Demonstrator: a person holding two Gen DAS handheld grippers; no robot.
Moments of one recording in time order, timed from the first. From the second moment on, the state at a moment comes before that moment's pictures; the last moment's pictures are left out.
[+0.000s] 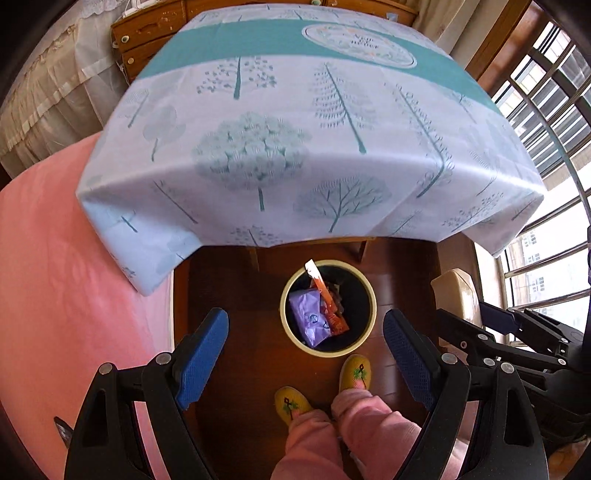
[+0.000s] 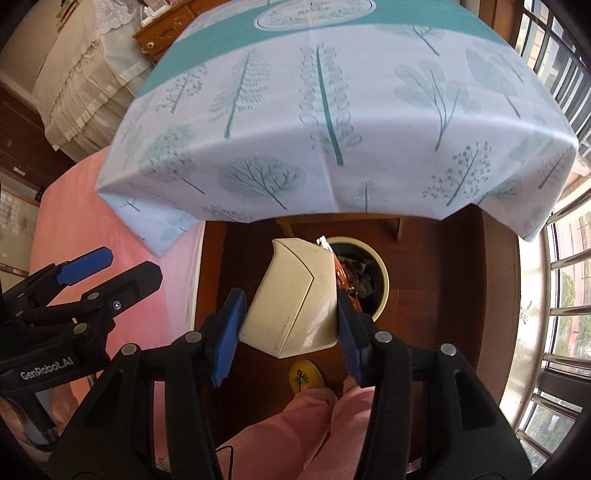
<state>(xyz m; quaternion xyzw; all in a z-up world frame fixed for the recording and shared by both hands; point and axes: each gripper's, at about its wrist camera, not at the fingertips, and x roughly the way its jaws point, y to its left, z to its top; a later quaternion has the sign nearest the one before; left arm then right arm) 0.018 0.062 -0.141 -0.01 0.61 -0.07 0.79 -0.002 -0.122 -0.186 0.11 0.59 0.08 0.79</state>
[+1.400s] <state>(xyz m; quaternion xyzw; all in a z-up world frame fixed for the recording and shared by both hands) 0.065 0.039 -0.420 -0.02 0.63 -0.01 0.77 0.062 -0.168 -0.502 0.12 0.60 0.02 0.79</state>
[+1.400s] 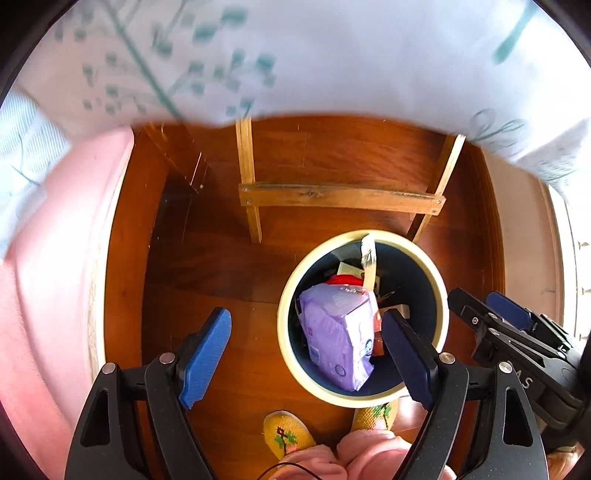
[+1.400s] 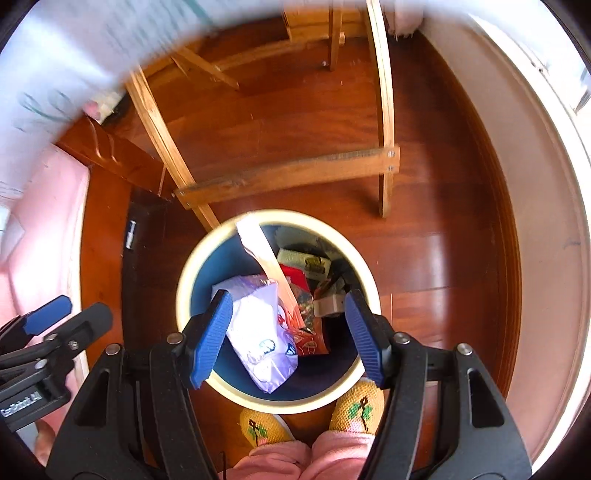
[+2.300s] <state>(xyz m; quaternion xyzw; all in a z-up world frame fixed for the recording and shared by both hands) 0.060 0.030 -0.075 0.00 0.53 -0.02 0.85 0.040 -0.174 -0.168 0.11 0.50 0.03 0.86</state>
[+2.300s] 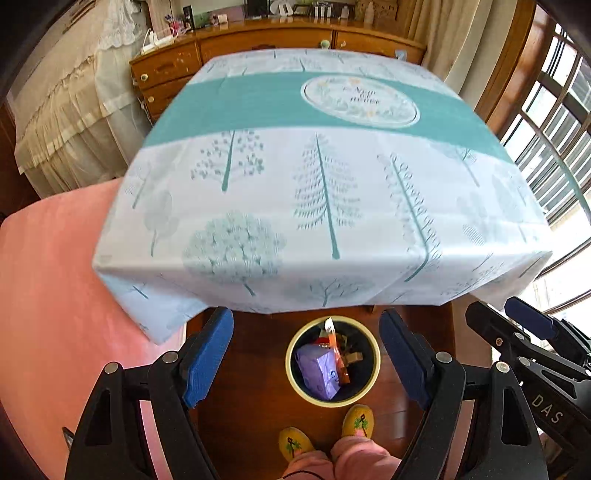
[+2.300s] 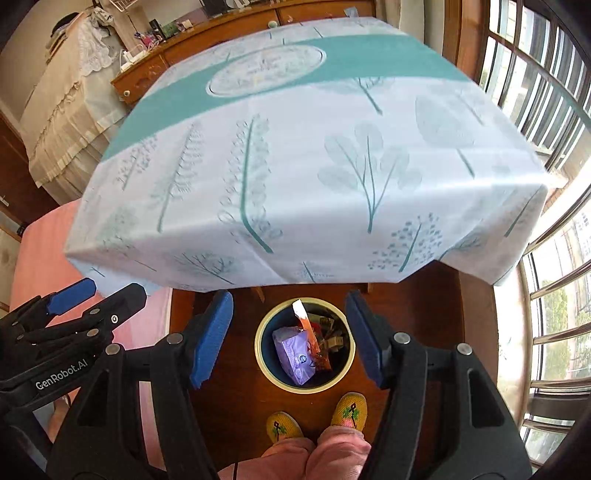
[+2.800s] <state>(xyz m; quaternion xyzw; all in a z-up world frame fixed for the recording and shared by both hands) 0.066 0.019 0.039 -0.02 0.49 -0.02 0.87 0.052 -0.181 0.002 0.10 0.44 0.04 0.89</state>
